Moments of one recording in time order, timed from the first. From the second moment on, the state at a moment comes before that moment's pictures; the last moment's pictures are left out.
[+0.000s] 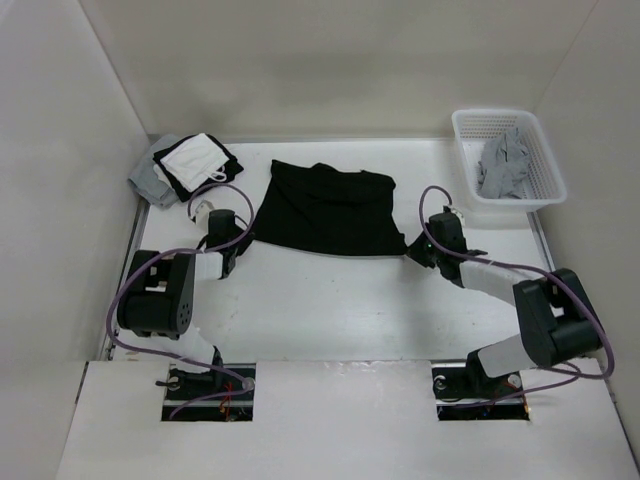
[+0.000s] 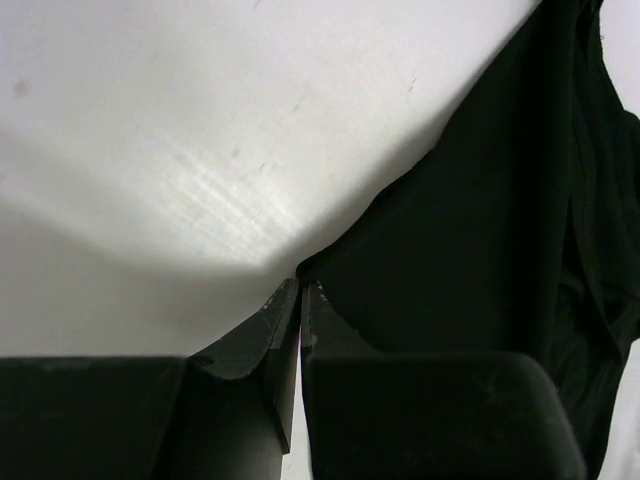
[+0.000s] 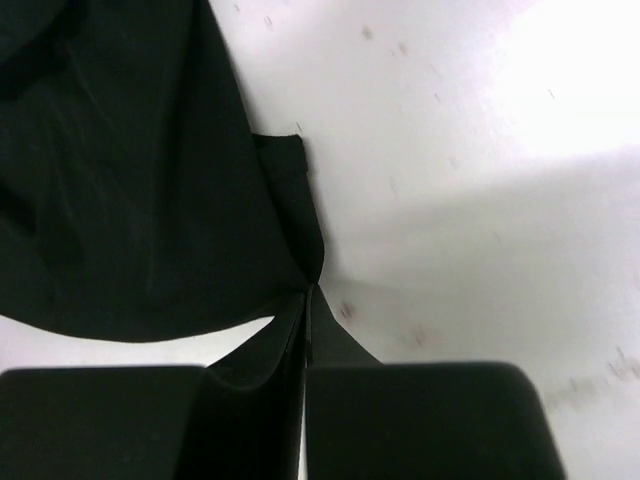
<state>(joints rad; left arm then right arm) -0.11 1.66 0.63 0.39 -0.13 -0.94 0.30 1.48 0.62 0.13 0.04 0.80</state>
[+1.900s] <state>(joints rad) -0.38 0.31 0.96 -0.39 -0.32 -0.80 1.00 0.39 1.06 -0.61 0.46 0.79</state>
